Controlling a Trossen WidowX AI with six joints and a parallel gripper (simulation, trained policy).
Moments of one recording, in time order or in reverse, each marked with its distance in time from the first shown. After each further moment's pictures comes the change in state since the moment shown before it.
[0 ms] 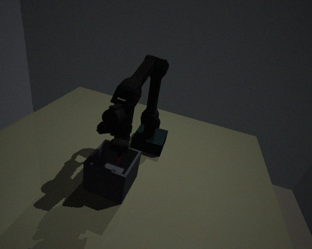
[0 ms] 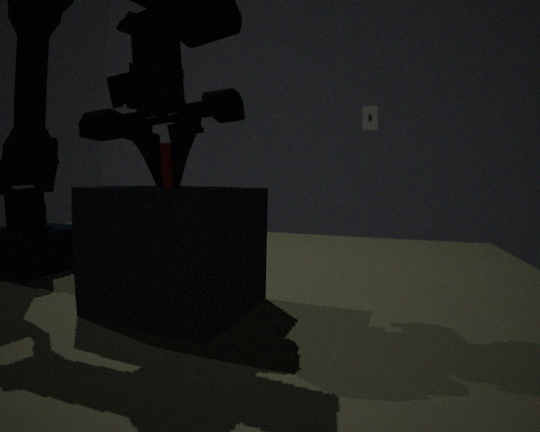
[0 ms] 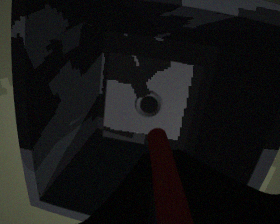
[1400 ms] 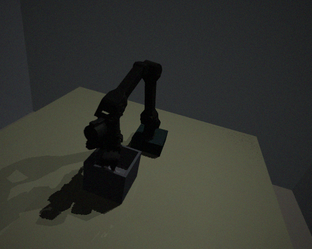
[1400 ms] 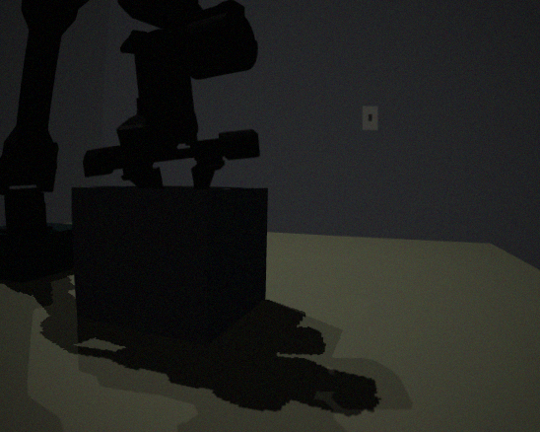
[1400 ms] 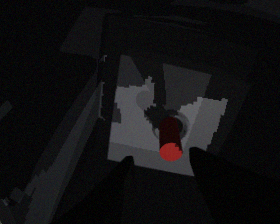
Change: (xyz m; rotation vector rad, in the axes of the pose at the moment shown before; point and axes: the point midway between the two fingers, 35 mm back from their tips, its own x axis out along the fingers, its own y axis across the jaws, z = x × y) arm 0.046 0.014 0.018 -0.044 0.153 -0.017
